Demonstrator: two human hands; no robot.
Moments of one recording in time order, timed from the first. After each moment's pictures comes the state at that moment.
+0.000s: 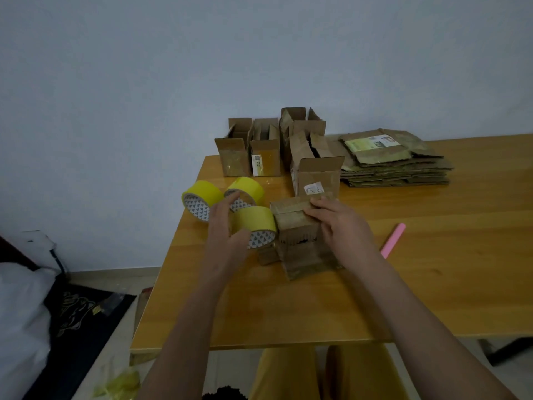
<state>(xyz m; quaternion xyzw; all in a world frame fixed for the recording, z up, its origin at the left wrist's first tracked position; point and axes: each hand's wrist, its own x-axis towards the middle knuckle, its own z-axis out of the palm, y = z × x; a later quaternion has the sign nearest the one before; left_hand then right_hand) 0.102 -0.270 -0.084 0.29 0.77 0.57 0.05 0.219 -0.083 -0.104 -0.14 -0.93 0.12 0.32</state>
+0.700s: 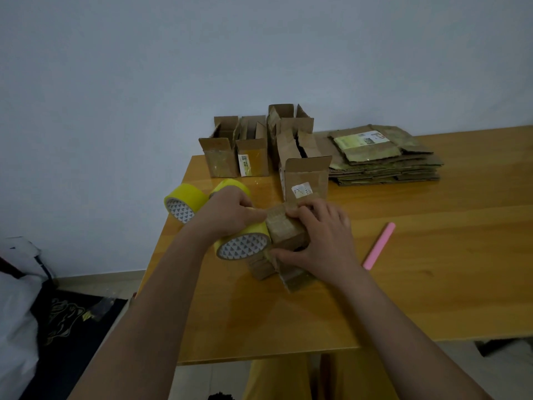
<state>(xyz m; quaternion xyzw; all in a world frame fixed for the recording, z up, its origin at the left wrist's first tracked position) 0.074 -0.223 -0.025 0.37 0.87 0.28 0.17 0.217 -0.091 -0.115 -0.20 -0.93 0.11 0.28</state>
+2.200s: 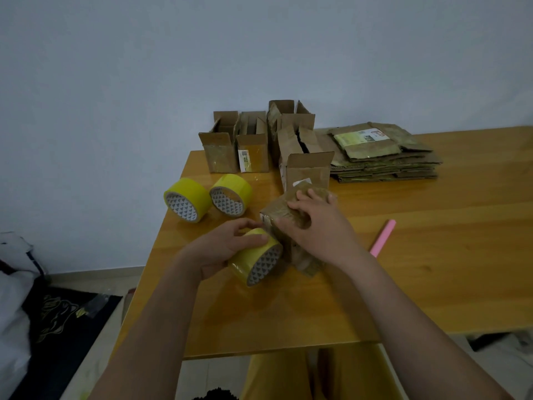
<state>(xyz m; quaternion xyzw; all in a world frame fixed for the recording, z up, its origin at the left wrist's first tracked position) 0.075 -0.252 -0.081 0.25 0.72 0.47 0.45 0.208 -0.094 -0.084 -0.21 -0.94 0.22 0.18</state>
